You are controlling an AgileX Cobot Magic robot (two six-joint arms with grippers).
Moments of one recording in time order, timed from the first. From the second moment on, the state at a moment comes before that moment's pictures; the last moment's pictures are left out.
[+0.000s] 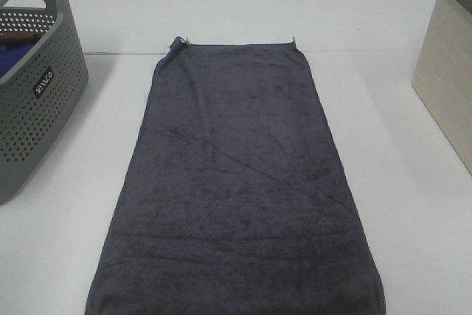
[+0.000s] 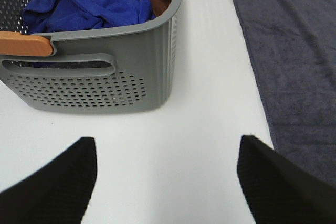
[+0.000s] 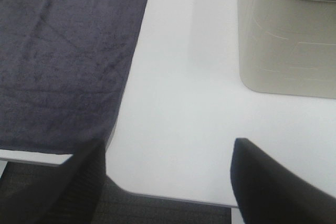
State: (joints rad) left arm -0.14 0.29 -0.53 0.09 0.91 -0.11; right arm 0.14 0.04 -0.59 -0.02 1.21 0.05
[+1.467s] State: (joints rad) left arm -0.07 -0.01 -0.51 -0.02 1.03 0.01; right arm 0.14 0.00 -0.50 -0.04 1.06 0.01
